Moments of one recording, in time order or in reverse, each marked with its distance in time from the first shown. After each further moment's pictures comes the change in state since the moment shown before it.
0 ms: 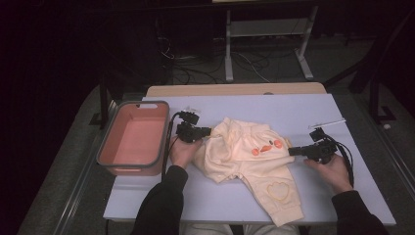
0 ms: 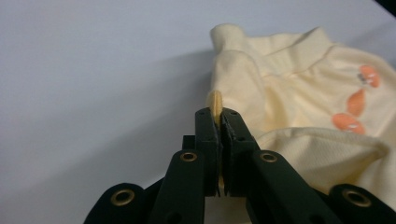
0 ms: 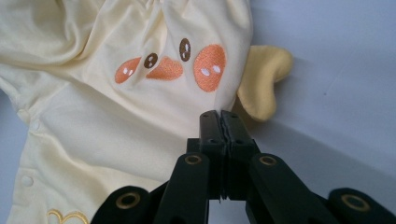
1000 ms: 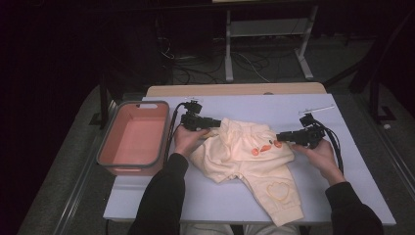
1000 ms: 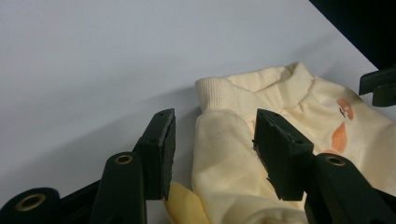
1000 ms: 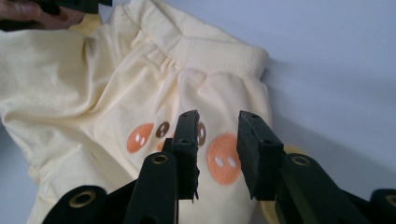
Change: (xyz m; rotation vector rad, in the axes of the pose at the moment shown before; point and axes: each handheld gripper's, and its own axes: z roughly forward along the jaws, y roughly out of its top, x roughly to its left) left arm 0.023 0.031 0.033 -0.012 -0.180 -0.029; right arm 0.004 0.047 0.018 -0.071 0.041 -0.043
